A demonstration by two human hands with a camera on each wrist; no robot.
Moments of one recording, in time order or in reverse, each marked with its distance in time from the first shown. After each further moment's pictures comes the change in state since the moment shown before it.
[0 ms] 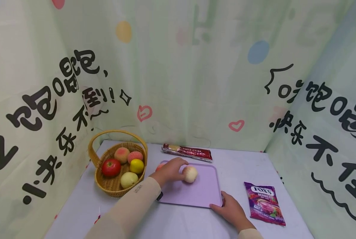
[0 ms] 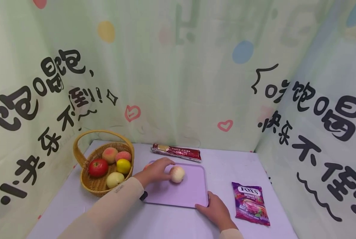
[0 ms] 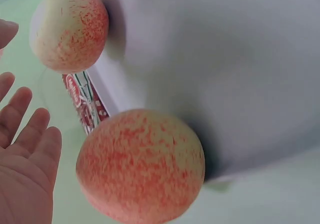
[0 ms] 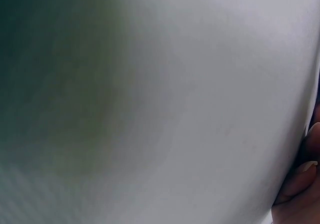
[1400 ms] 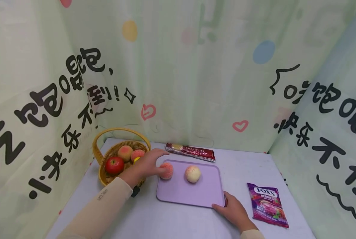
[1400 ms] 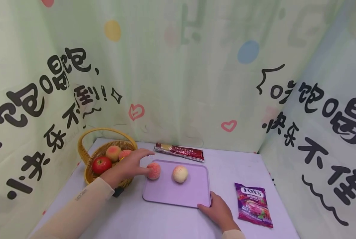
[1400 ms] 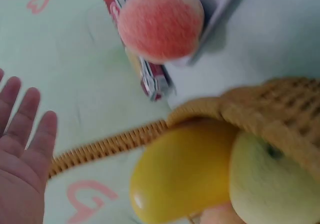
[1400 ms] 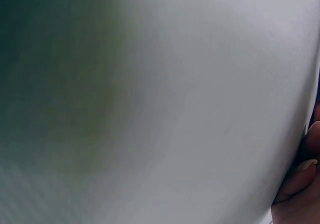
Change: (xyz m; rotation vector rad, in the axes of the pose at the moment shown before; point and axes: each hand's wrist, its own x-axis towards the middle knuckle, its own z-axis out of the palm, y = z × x) left_hand -0.083 -0.016 -0.089 -0.120 0.089 -0.168; right_hand 0.004 0.001 0.001 0.016 -0.043 0.024
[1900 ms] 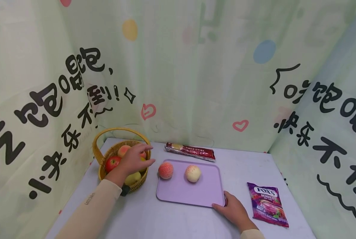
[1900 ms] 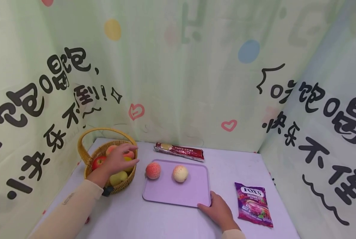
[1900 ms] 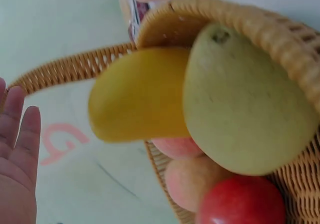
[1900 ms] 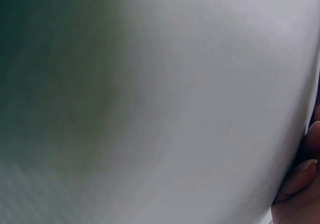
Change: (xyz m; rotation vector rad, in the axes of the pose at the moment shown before) left_hand -0.019 -0.040 -0.025 -0.034 0.280 0.047; right_hand 0.002 0.000 0.000 -0.007 -0.006 0.013
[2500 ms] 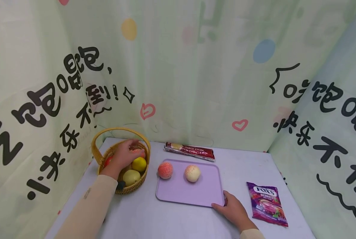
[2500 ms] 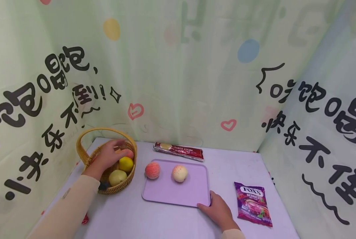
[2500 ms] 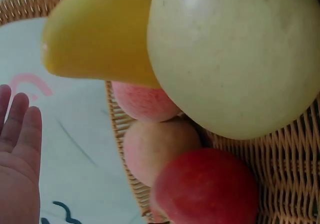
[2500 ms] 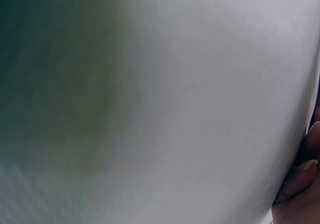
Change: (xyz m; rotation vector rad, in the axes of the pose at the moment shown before) left_hand 0.011 -0.040 -0.016 -0.157 0.029 -0.252; right_hand 0.000 0.000 0.001 0.008 0.003 0.000
